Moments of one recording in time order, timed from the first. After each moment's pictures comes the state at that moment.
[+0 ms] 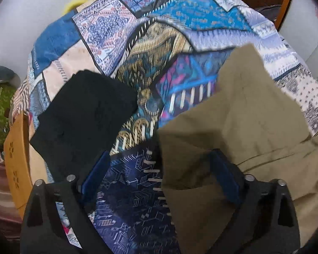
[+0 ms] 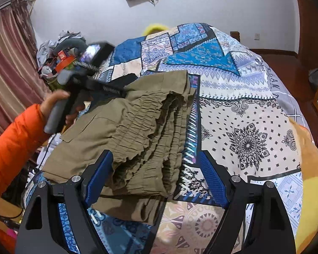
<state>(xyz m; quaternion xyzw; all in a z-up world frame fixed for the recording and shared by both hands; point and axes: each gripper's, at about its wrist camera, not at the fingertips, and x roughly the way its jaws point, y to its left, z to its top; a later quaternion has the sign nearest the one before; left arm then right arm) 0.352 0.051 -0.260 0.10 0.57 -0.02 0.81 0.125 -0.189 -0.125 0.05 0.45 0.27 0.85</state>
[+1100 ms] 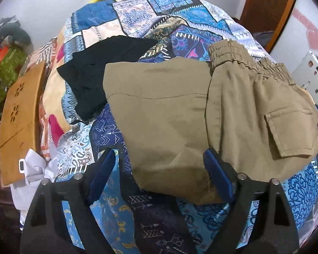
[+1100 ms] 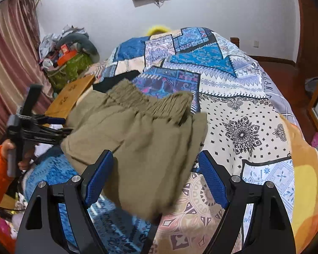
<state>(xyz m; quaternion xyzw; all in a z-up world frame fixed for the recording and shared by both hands) 0.136 0.085 -0.209 0.01 0.54 0.00 0.84 0.083 -0.184 -0.124 0.00 0.44 0.26 0.86</state>
